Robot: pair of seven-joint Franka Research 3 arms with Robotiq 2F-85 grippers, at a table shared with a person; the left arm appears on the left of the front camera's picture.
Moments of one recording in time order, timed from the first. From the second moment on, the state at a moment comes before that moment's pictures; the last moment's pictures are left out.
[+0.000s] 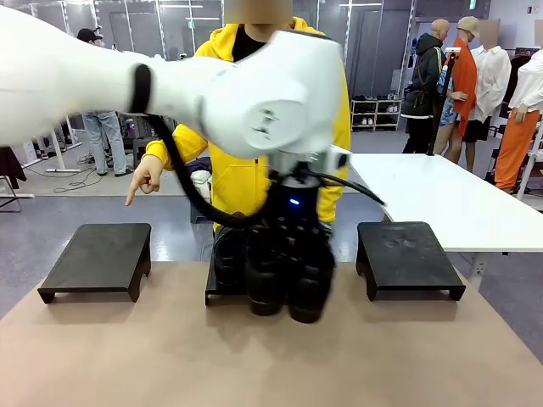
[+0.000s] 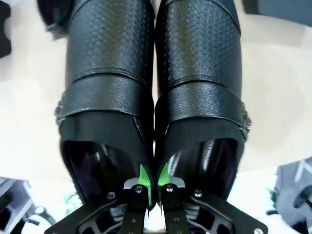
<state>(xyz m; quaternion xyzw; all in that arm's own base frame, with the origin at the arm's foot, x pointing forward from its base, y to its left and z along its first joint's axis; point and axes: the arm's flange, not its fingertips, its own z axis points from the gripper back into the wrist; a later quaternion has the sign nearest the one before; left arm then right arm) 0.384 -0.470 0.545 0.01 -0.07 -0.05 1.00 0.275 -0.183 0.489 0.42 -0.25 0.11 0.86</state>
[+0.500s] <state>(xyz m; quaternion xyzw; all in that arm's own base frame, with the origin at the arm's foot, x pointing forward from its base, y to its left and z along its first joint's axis) 0.374 -0.238 0.569 -0.01 -0.09 -0.05 0.99 0.275 -0.183 0.489 0.42 -0.25 0.11 0.86</state>
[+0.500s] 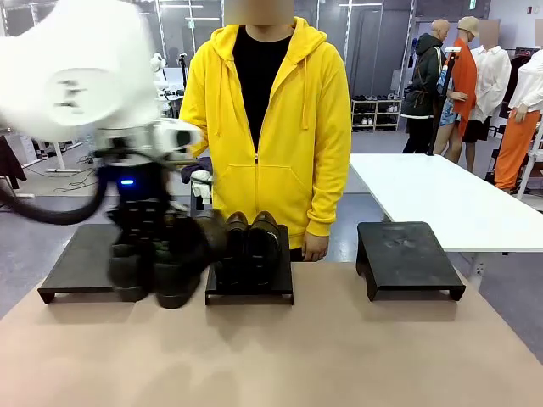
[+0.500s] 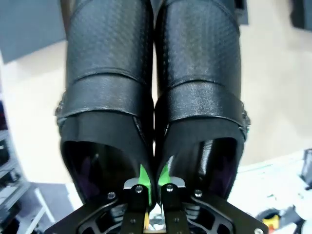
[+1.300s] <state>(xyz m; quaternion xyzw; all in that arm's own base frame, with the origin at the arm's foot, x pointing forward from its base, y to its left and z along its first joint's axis) 0.452 -0.051 0.501 0.00 -0.14 0.00 0.99 0.275 -0.183 0.489 0.42 -0.25 0.11 0.86</state>
